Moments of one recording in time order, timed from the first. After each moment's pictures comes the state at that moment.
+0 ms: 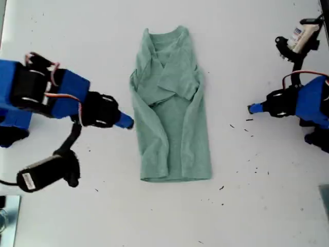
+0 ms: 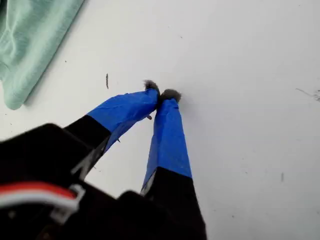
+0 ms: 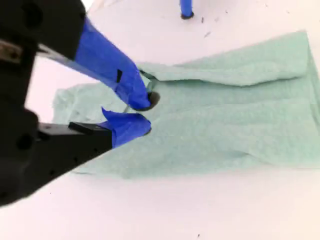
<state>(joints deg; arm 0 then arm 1) -4.0 115.4 115.0 52.5 6.6 19.5 199.3 175.1 77.0 -29.7</state>
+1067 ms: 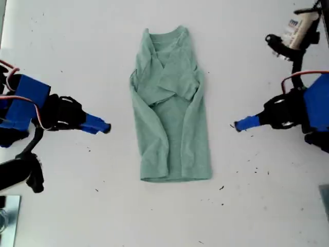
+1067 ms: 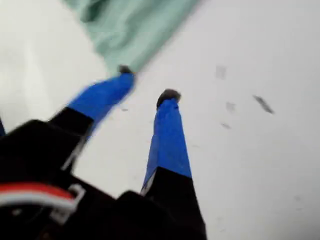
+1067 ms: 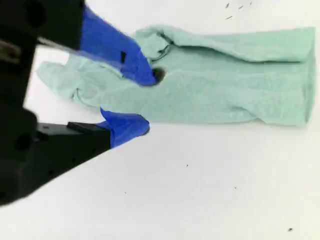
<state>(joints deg) 1.5 140.1 136.7 54.1 -5.4 -0.9 159.7 132.3 77.4 -14.6</state>
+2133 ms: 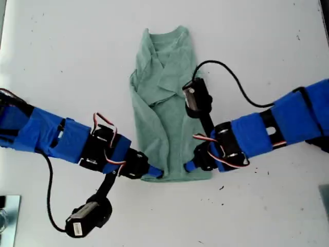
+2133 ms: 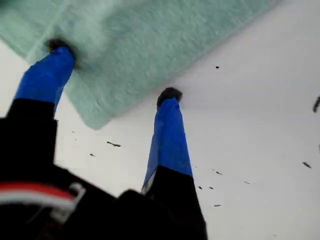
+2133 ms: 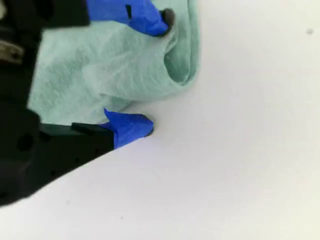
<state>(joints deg) 10.3 67.8 78.3 60.2 0.4 -11.2 81.5 84.5 78.0 -6.5</state>
